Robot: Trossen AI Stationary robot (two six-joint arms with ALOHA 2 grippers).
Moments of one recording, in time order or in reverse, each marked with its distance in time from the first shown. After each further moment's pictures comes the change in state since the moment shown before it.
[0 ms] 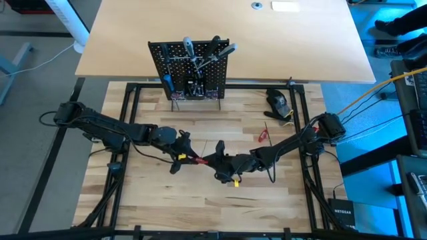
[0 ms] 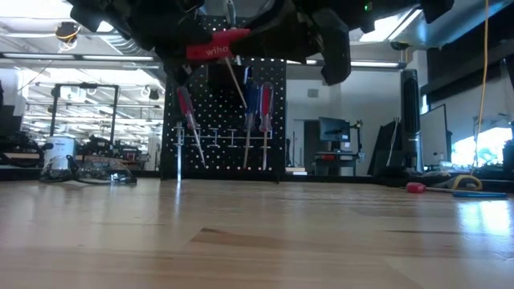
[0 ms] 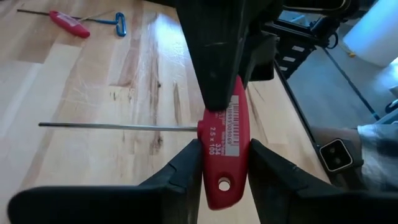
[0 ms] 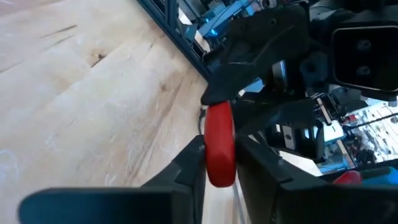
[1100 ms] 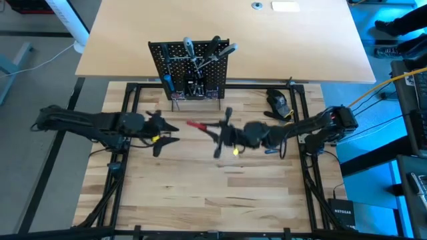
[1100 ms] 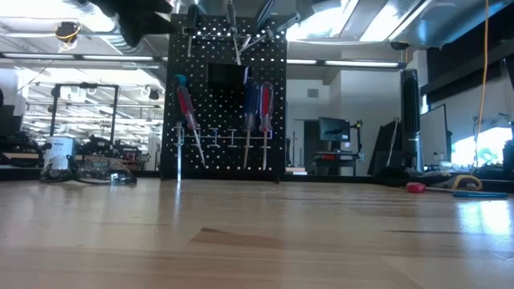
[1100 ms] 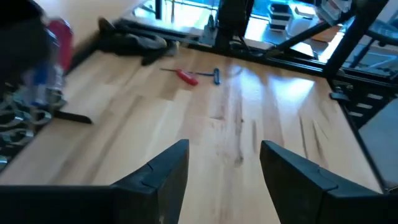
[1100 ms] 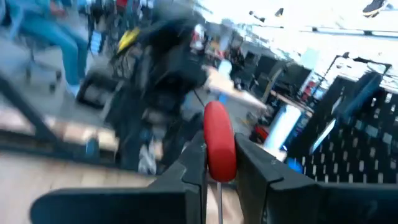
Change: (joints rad) left arm 0.037 -0.485 0.001 -0.406 -0.355 0.028; right arm -0.166 -0.190 0.118 0.097 -0.050 0.336
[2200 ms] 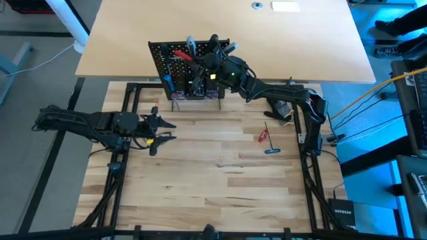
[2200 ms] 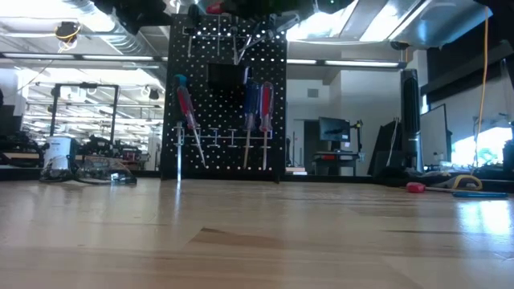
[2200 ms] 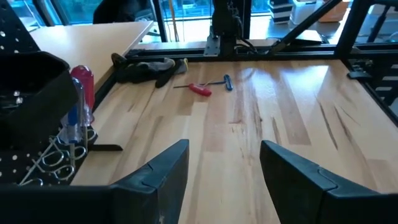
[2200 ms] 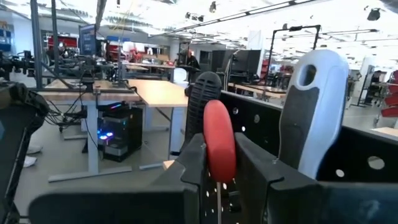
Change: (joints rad) left arm -0.023 -0.063 -0.001 -0.024 -0.064 0.230; right arm -0.519 0.309 0.606 -0.209 -0.285 0.317
